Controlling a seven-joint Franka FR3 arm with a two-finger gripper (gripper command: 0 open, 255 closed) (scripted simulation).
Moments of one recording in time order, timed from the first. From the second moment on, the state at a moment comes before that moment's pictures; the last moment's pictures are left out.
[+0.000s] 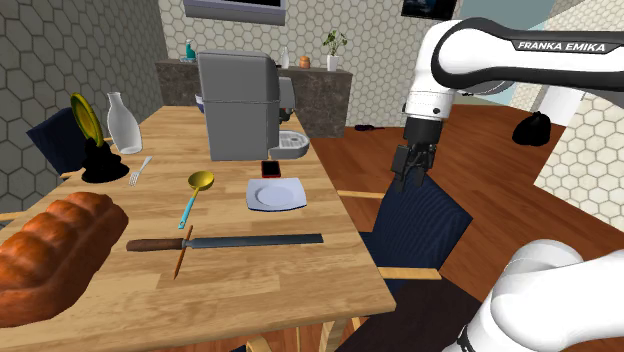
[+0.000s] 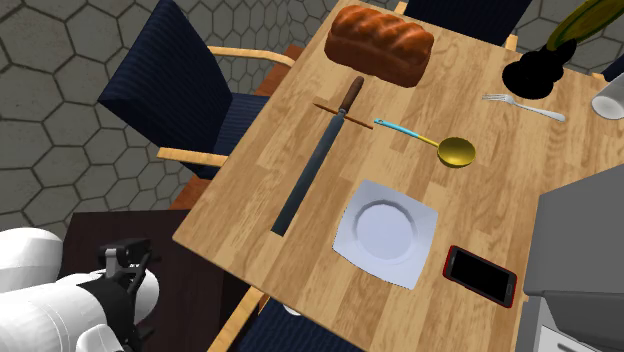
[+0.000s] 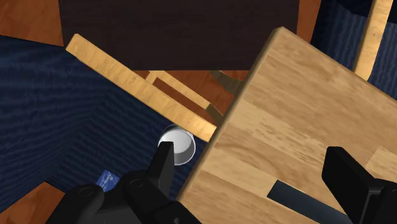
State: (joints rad) arm -0.01 -0.77 -0.06 -2.40 0.12 1.50 -0.06
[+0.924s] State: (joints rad) arm 0.13 -0.38 0.00 -2.26 0.15 1.79 -0.27
